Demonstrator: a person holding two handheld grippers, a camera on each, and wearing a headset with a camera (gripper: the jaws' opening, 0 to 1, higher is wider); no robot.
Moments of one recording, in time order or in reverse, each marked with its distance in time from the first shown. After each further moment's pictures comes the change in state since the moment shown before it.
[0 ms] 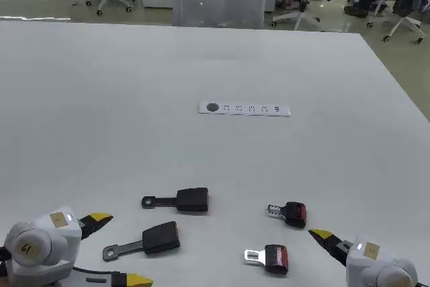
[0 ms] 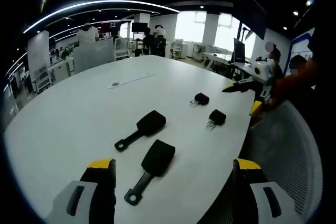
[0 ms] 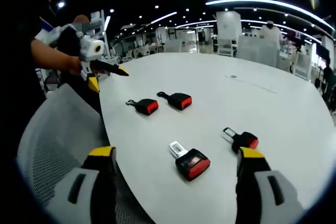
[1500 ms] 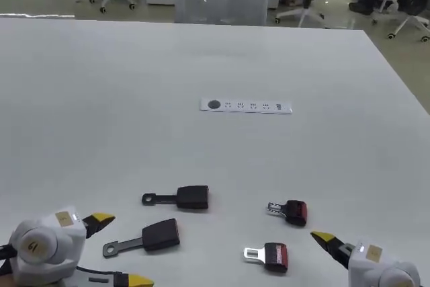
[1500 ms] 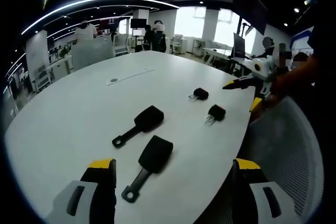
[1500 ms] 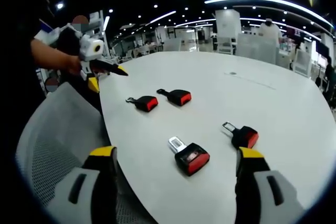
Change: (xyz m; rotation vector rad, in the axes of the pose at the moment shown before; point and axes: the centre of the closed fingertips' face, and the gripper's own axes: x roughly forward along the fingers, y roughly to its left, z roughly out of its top) left arm 0.001 -0.004 -0.001 0.011 0.019 0.006; right arm -0.004 -0.002 -0.004 0.007 -0.005 -0.006
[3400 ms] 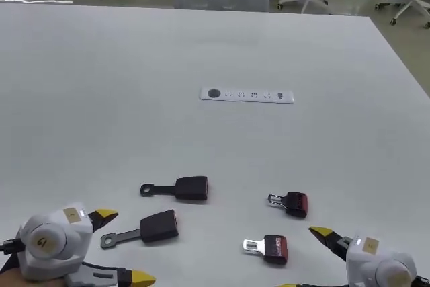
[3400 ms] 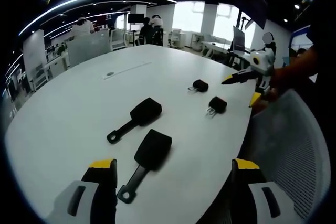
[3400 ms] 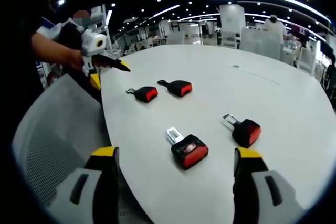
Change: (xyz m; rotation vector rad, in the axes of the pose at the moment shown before) left arm 0.021 0.000 -0.013 0.016 0.052 -0.011; right arm 0.008 -0.008 -0.016 -0.021 0.061 0.033
